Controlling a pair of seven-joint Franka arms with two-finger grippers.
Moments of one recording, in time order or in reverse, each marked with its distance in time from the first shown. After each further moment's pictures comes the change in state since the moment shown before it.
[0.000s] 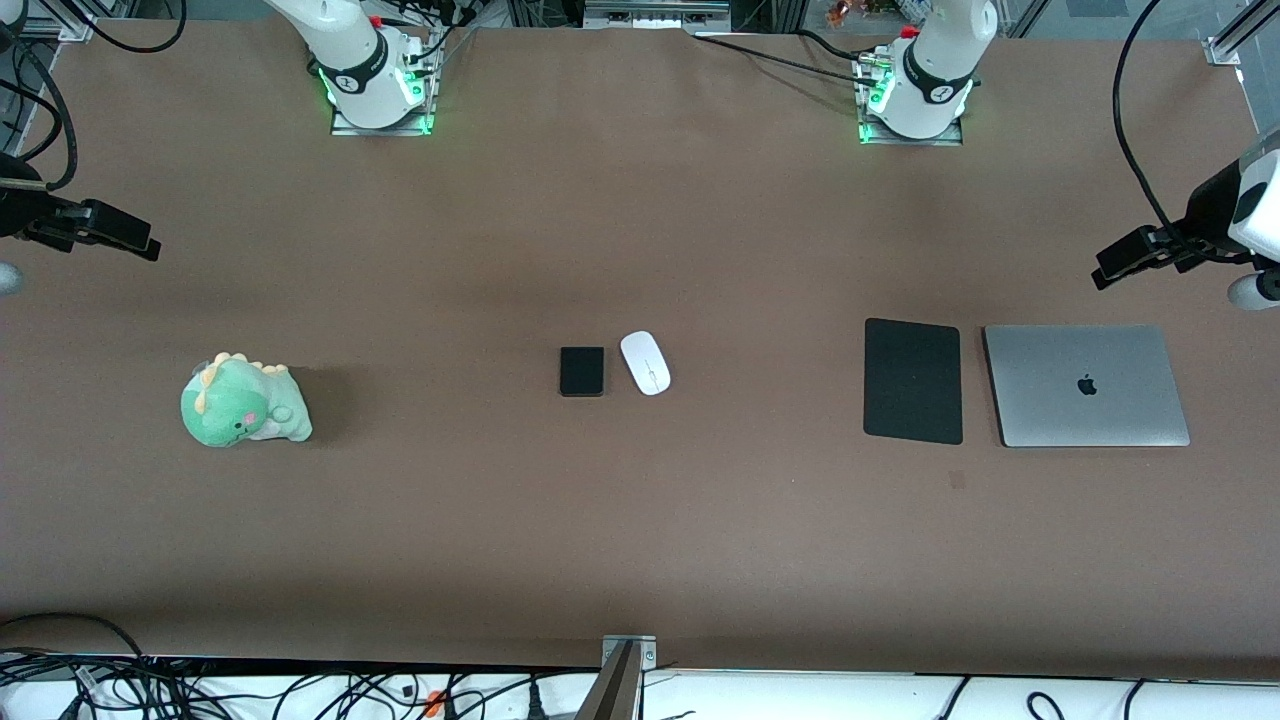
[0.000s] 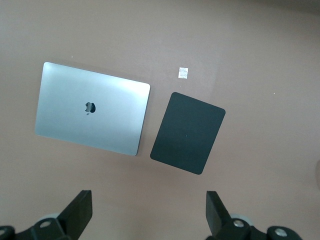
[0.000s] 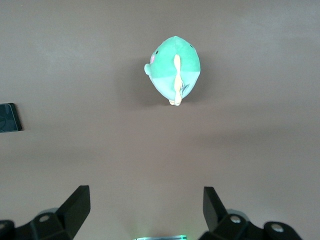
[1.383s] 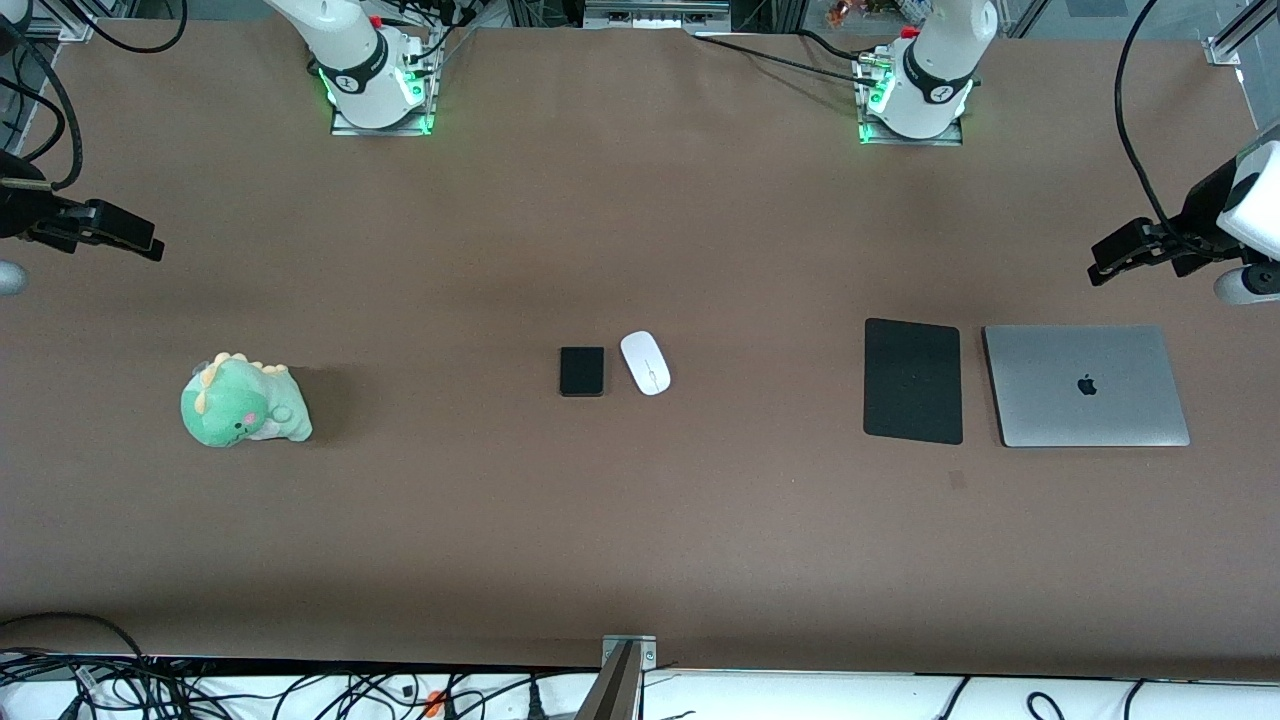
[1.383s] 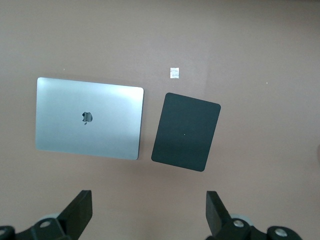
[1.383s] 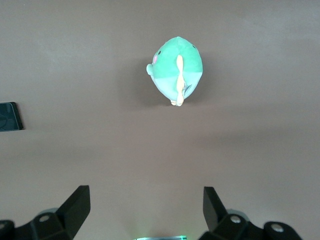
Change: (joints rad) left arm 0.004 0.000 -0.012 0.008 0.001 0.000 0.113; right arm 0.001 0.000 0.006 0.000 0.000 0.001 -0.002
